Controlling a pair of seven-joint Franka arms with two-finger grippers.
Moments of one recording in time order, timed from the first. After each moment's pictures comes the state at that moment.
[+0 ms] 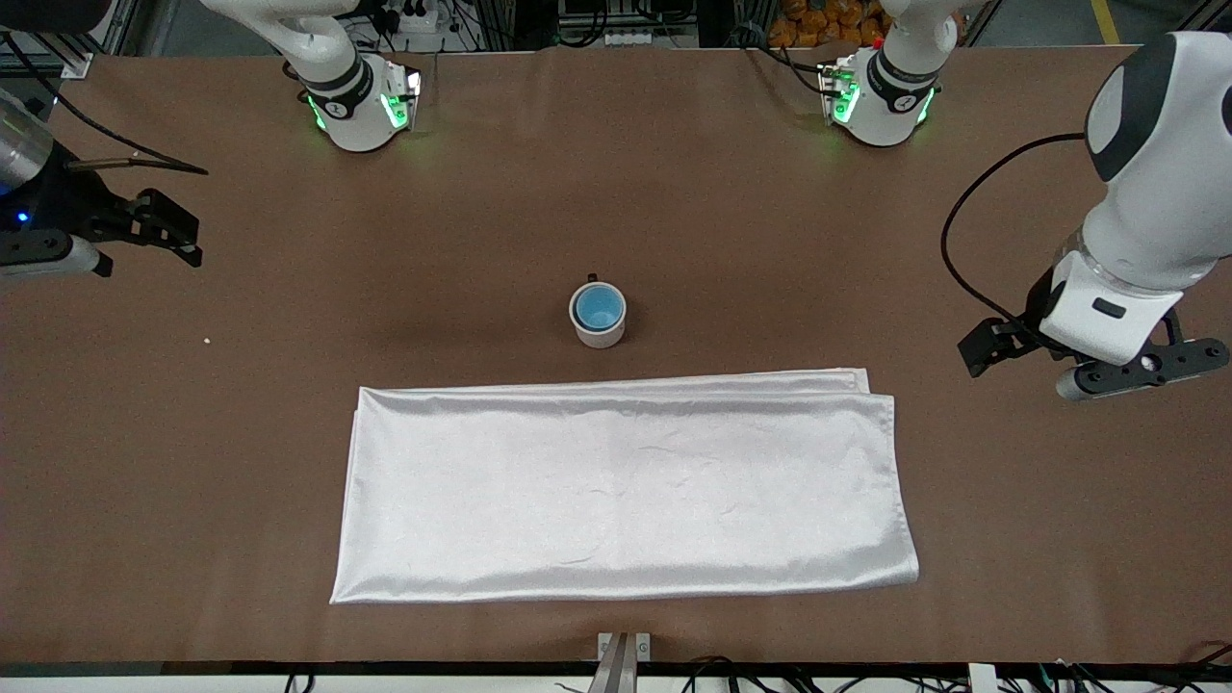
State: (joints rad) left arm 0.27 0.23 -0.53 -1.49 0.23 1.79 -0.46; right arm -0.01 -0.02 0.08 -1.58 -0.02 1.60 -0.05
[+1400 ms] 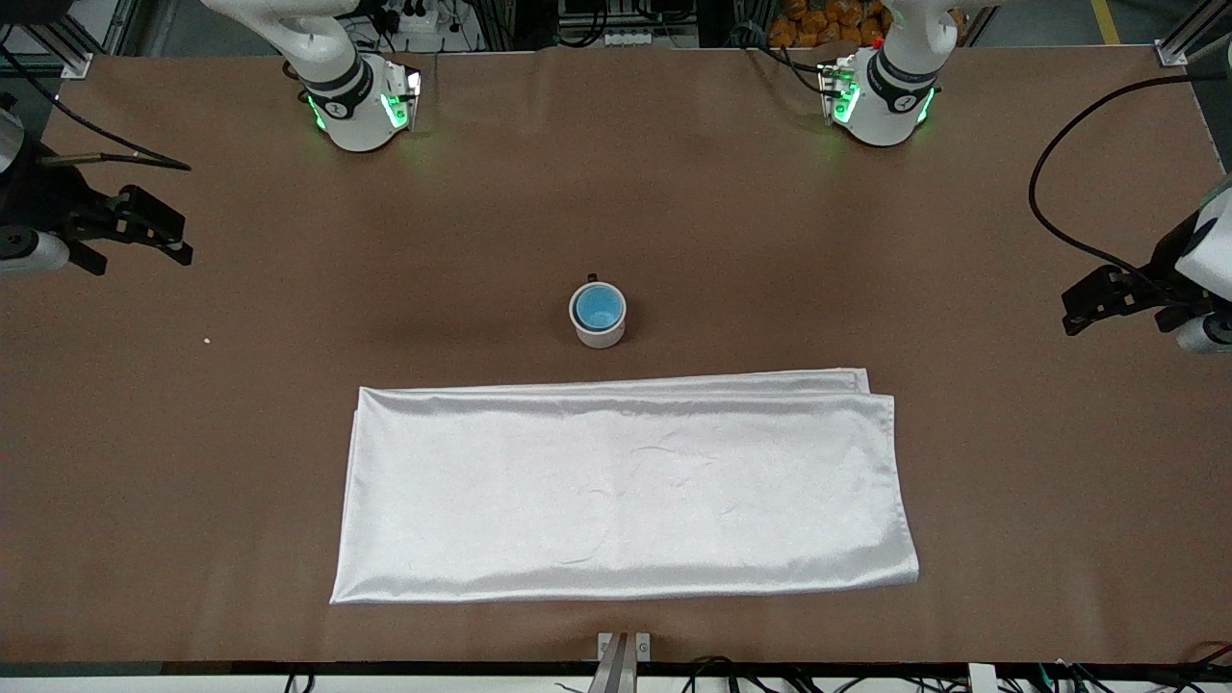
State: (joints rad) left arm 0.05 0.13 -0.11 -1.49 0.08 1.72 -0.07; right arm -0.02 -0.02 0.06 -1.58 0.04 1.60 -0.05
